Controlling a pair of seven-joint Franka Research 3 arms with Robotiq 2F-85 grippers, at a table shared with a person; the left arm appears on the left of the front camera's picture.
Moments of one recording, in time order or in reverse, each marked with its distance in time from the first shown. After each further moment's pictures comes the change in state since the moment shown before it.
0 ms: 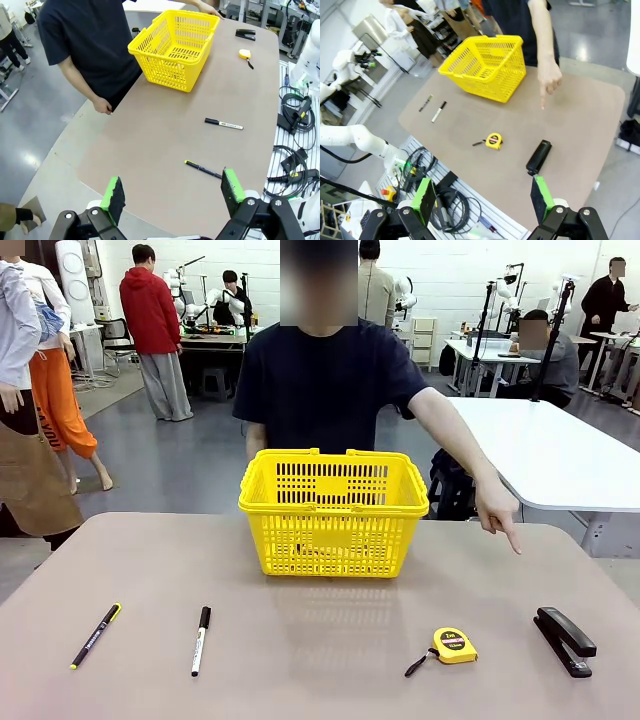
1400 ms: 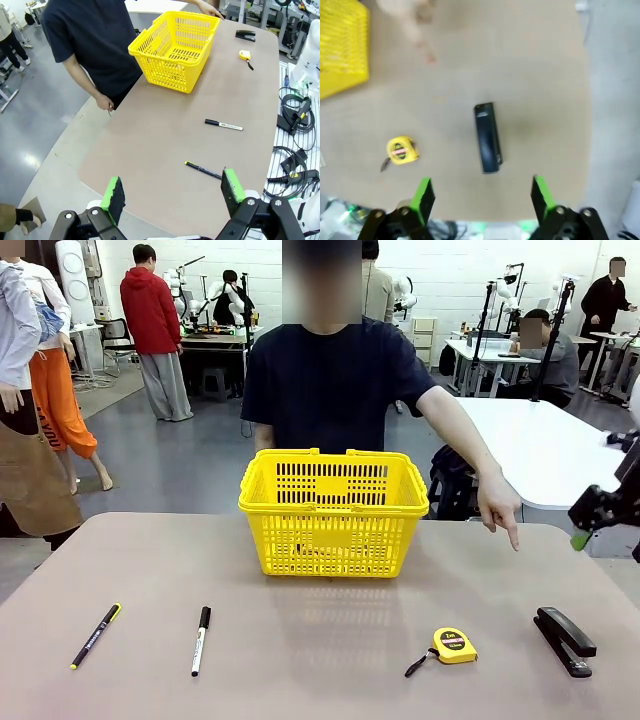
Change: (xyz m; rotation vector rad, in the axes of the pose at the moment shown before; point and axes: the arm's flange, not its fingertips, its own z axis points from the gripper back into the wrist) left arm 0.000 0.001 0.001 -0.001 -0.006 0.001; right arm 0.043 -0.051 -0.326 -0.669 0.532 -0.507
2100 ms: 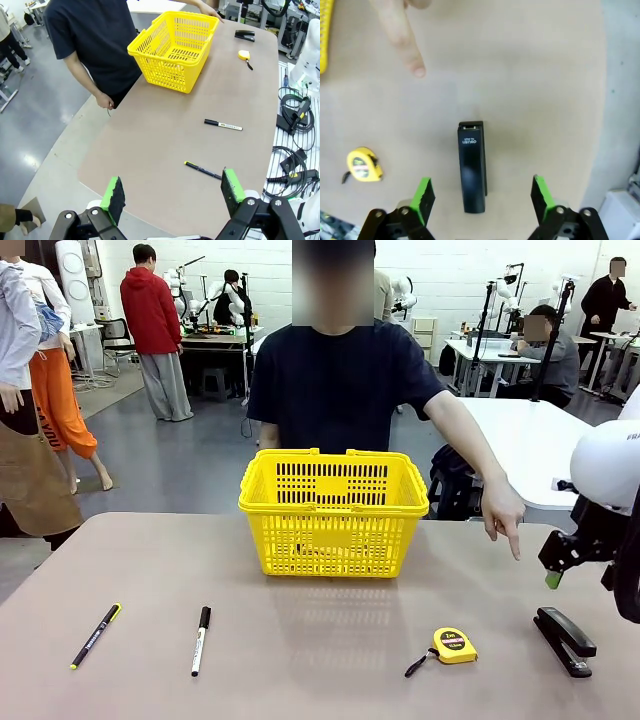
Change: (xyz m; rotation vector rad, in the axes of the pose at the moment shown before) left arm 0.000 0.000 0.000 -0.003 0.000 -0.001; right arm 0.013 0.018 -0.081 -0.100 0.049 0.147
